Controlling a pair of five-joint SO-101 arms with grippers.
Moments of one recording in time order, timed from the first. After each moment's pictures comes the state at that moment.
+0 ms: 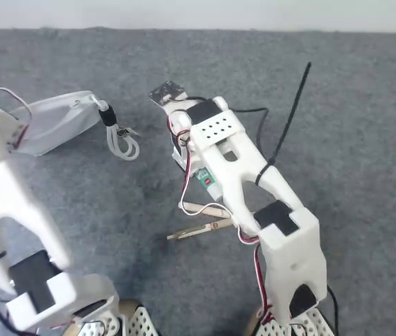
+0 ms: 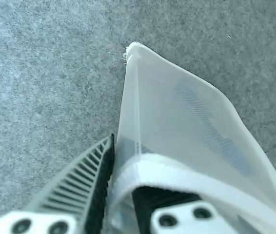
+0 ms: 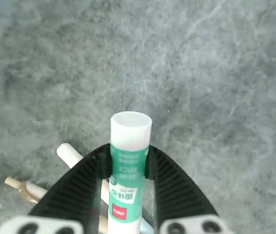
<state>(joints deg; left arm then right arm) -37.4 -4.0 -13.3 97.7 34.9 -33.9 27.7 -19.6 82.4 9.7</state>
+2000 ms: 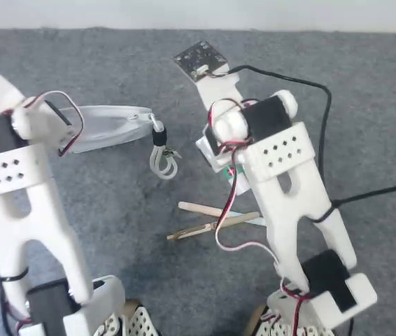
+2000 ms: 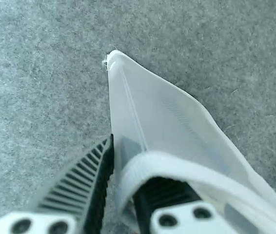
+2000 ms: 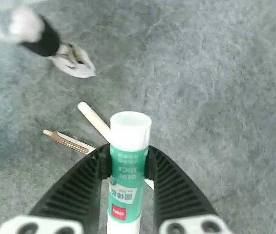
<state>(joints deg) -22.5 -16.7 -5.1 98.1 34.0 -31.5 -4.5 -19.6 100.2 9.5</state>
